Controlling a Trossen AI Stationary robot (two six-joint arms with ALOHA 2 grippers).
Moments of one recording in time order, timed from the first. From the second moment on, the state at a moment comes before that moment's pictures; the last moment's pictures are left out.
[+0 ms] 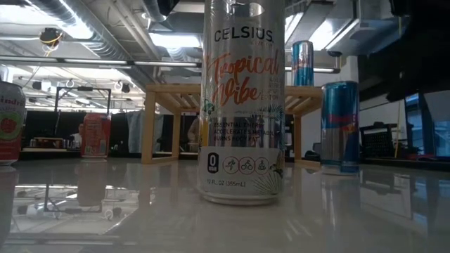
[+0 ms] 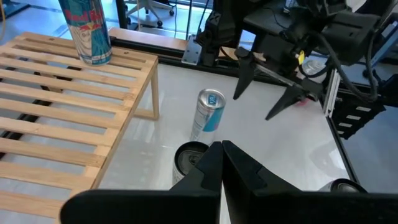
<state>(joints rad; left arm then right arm) -0.03 1.24 1.18 -0.39 -0.09 -0.21 0.78 1.42 0.88 -0.76 0.75 1.44</state>
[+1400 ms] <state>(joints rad) -0.02 1.24 1.18 -0.34 -0.09 -0.20 0.54 1.71 0.76 -0.54 1.06 1.53</state>
